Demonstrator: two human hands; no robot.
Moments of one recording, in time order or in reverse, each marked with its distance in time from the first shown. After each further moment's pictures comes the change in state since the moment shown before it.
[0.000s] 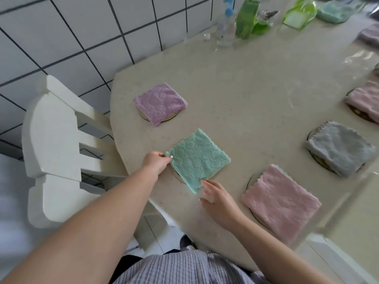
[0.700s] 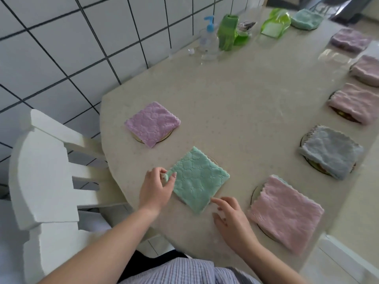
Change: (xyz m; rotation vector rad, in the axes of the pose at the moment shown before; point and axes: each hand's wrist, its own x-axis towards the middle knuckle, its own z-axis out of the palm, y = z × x) left_hand -0.010 -0.011 -0.006 0.267 0.132 0.527; right_hand -0.005 0.012 0.005 -0.069 0.305 -0.028
